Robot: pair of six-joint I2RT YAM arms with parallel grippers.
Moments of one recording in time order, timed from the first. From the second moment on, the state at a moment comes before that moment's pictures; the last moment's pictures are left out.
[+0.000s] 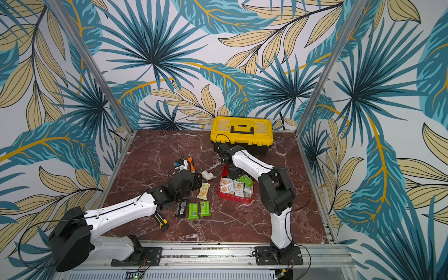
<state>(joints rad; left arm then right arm) -0.82 1.32 0.80 -0.10 -0.36 -0.98 0.52 2.00 1.59 -1.08 0.44 0.23</state>
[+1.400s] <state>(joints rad) -0.82 1.31 0.80 -0.09 -0.37 -0.99 0.54 2.03 1.61 -1.15 0.64 0.23</state>
